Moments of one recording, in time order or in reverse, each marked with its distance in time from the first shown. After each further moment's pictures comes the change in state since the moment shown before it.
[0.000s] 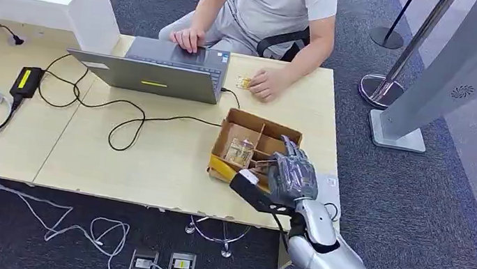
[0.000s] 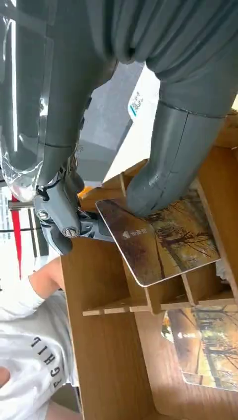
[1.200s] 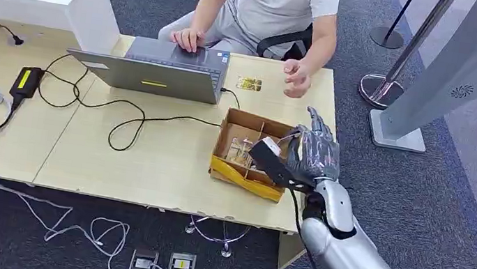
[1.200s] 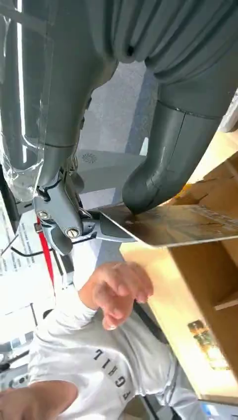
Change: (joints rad) left arm 0.000 -0.001 -0.006 0.003 -0.009 0.000 0.002; right arm -0.021 -0.030 -0.147 -0.149 0.030 0.000 0.063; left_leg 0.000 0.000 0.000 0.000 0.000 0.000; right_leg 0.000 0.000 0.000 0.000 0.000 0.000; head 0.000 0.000
